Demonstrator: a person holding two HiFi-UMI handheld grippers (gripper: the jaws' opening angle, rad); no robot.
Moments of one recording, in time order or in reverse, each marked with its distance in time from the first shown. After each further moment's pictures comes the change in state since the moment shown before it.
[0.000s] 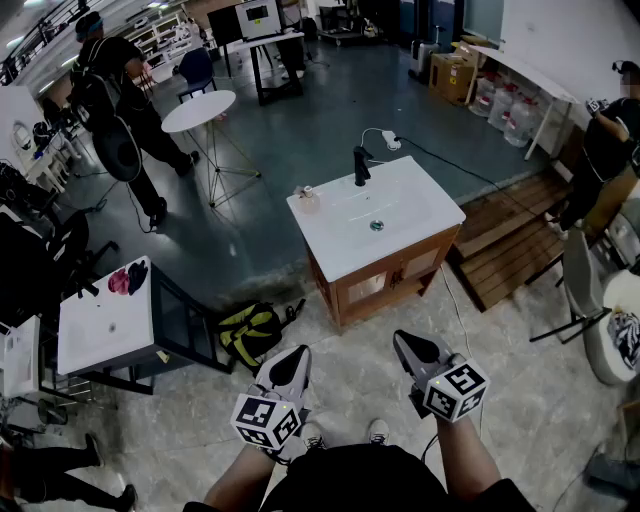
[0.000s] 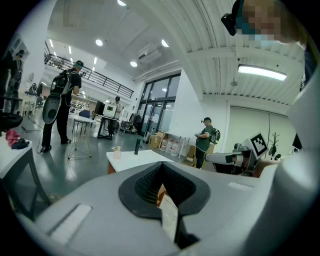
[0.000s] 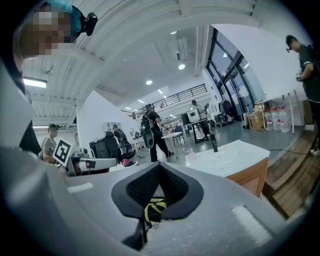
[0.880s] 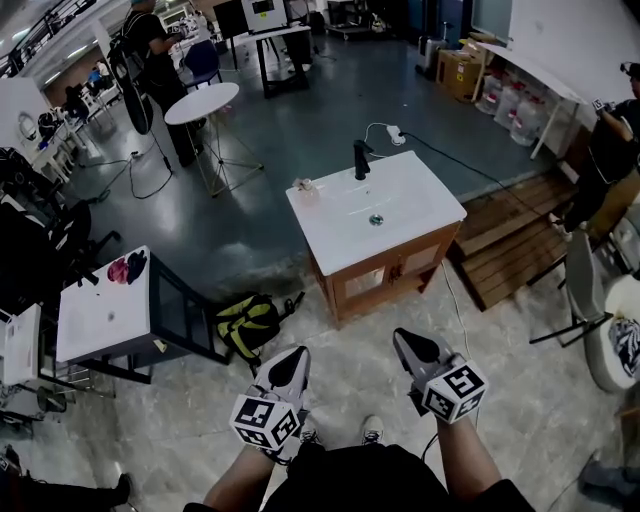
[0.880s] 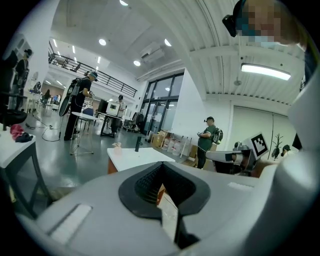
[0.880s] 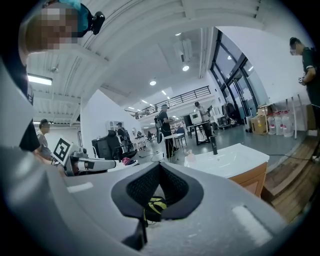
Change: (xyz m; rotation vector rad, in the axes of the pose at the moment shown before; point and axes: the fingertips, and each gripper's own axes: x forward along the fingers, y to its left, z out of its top) left arm 0.001 -0.020 -0.018 -0.024 0.011 0.033; right arm -0.018 -0.013 -0.002 -0.046 -0.010 0.014
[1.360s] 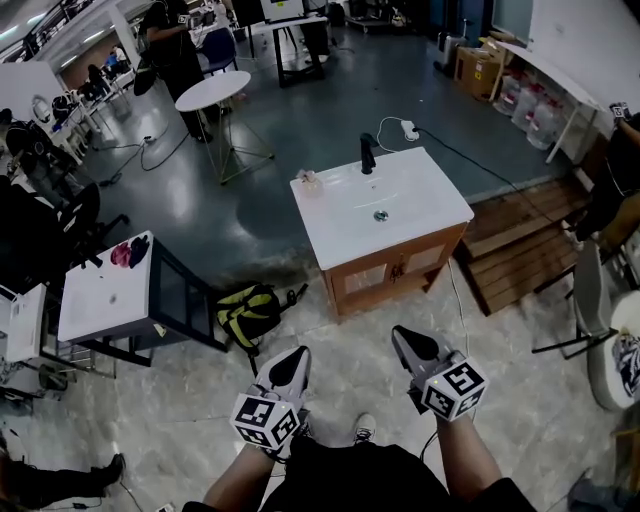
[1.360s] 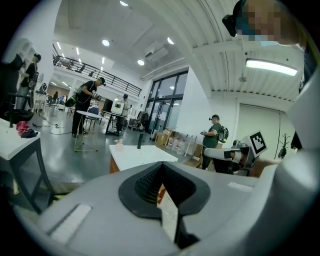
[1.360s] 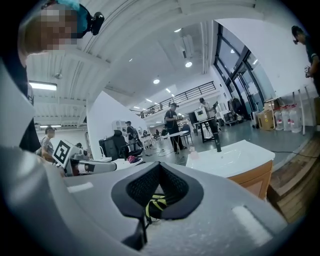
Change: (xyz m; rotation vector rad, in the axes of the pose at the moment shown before) left arm 0.018 -0.024 -0.017 -0.019 0.011 0.064; right arm -0.005 -0.028 -0.003 0.018 0.032 0.085
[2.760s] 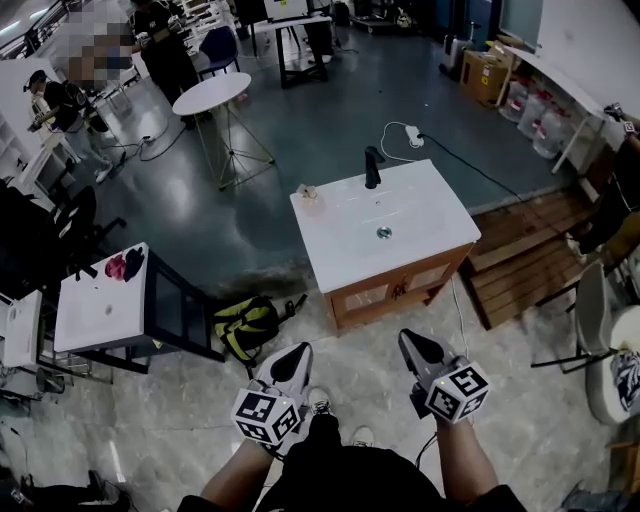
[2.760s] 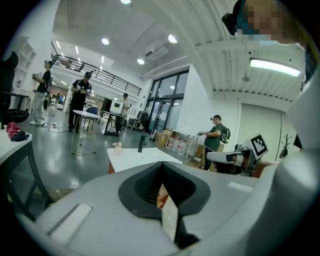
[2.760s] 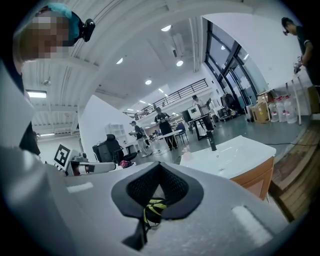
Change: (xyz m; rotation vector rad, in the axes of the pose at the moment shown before) left arm 0.072 0.038 0.028 0.000 0.002 -0.007; right arm 0.046 -0.066 0.015 0.085 -0.010 -0.034
